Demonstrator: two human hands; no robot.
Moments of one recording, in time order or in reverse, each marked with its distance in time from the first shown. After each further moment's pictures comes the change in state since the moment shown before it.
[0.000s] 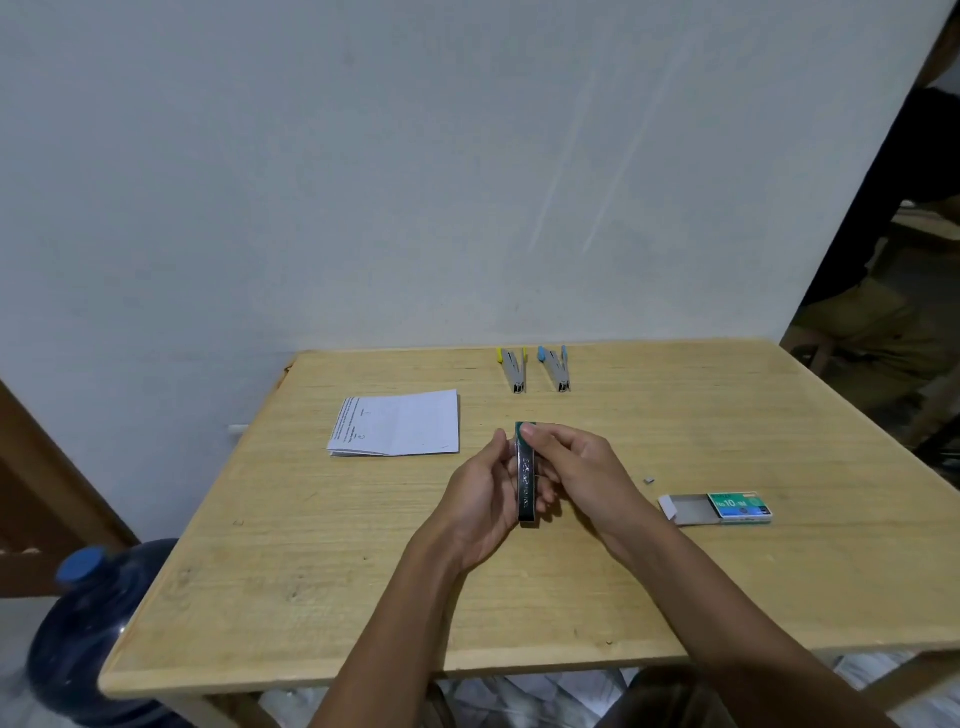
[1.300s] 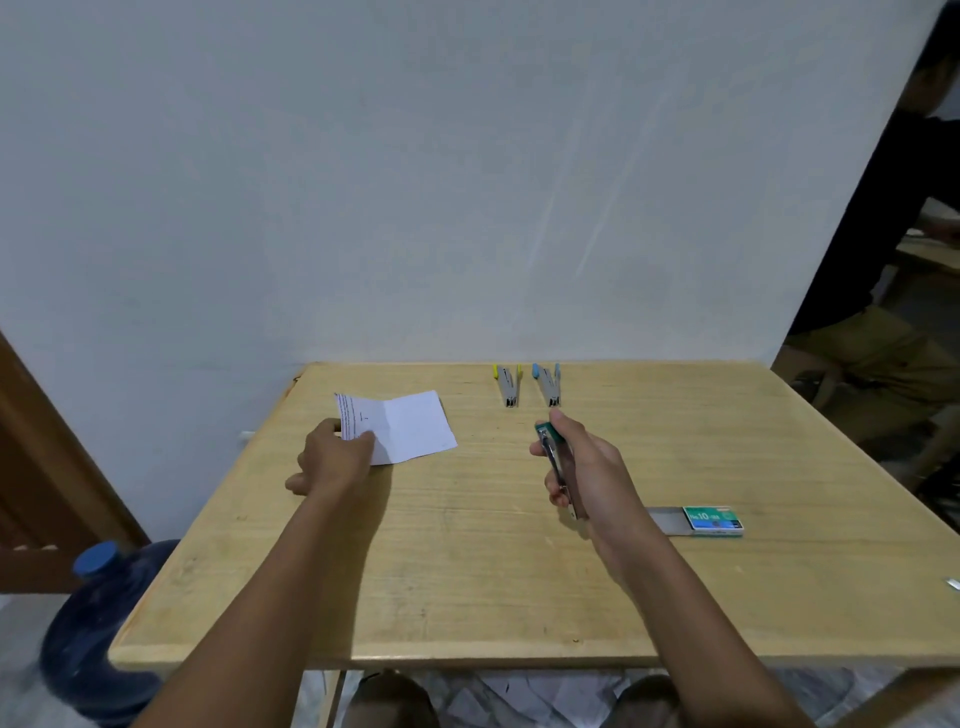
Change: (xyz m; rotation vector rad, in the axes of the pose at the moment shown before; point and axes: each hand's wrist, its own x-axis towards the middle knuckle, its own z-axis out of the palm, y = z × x) left_hand -0.002 0.068 -0.102 0.942 1.123 0.160; right_hand -0.020 -0.024 -0.013 0.118 0.178 0.116
